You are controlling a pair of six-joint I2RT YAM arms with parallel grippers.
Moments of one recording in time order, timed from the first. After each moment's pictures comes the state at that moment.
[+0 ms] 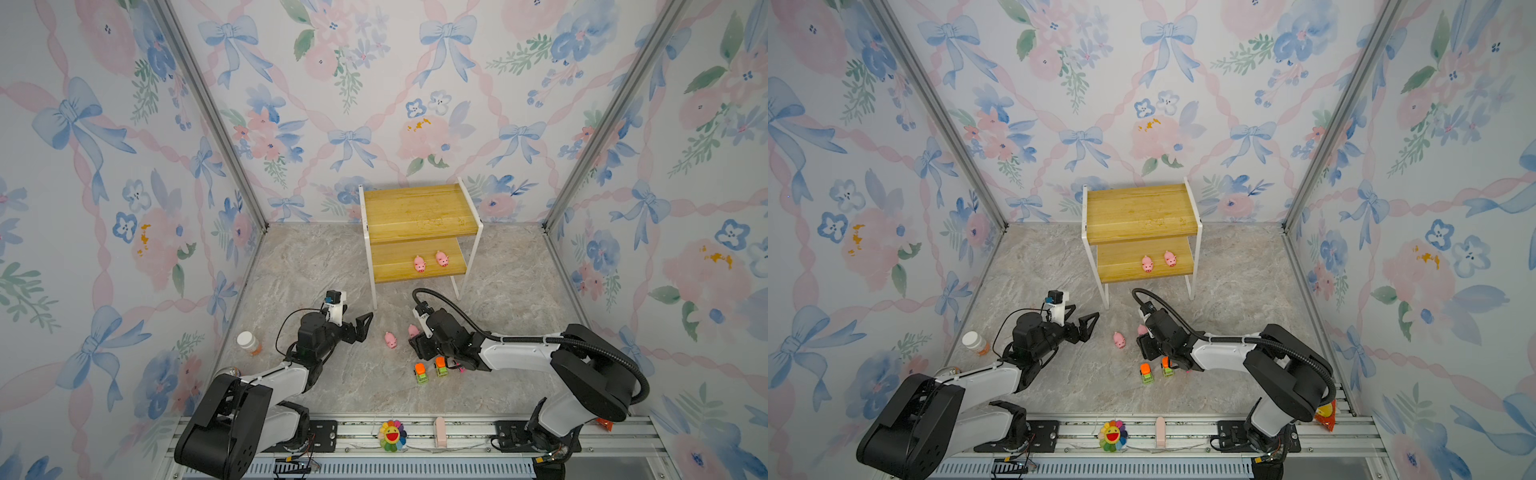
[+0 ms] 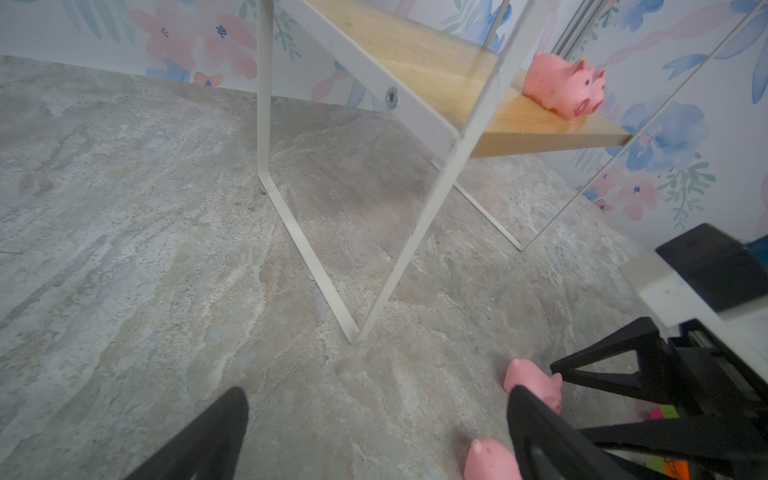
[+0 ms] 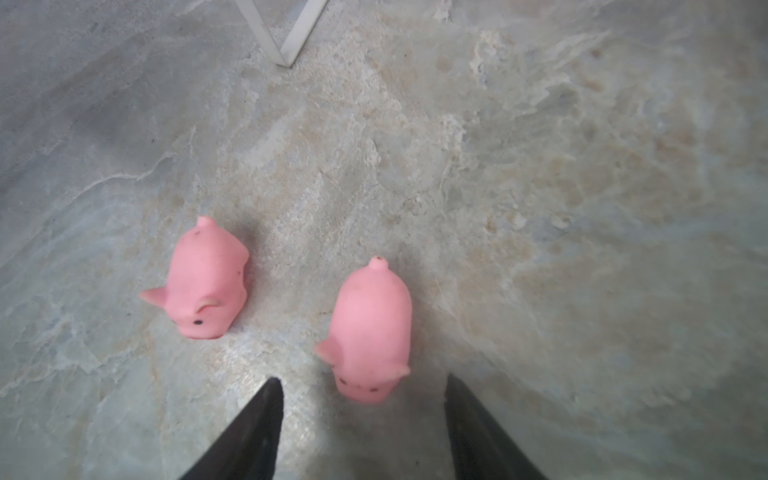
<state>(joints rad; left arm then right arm) -0.28 1.21 0.18 0.72 0.30 -0.23 0.90 1.61 0.67 0.12 0.09 0.33</state>
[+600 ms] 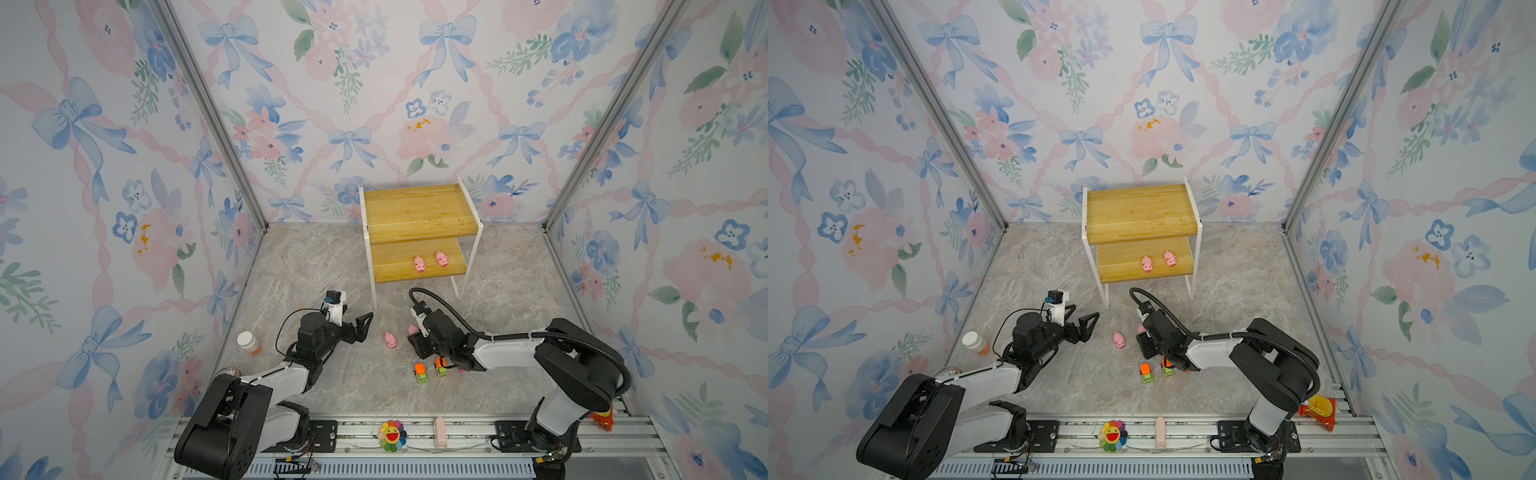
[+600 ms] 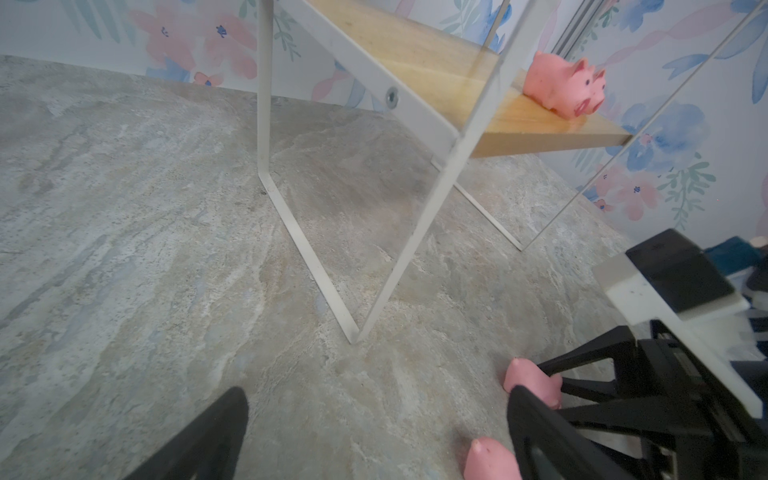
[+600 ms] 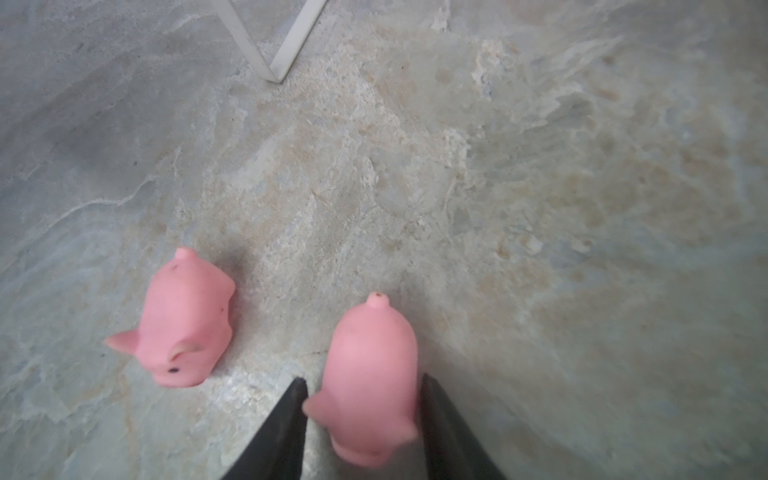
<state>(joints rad) -0.28 1.21 0.18 0.72 0.30 -0.23 0.90 1.68 0.67 0.23 0.11 0.34</state>
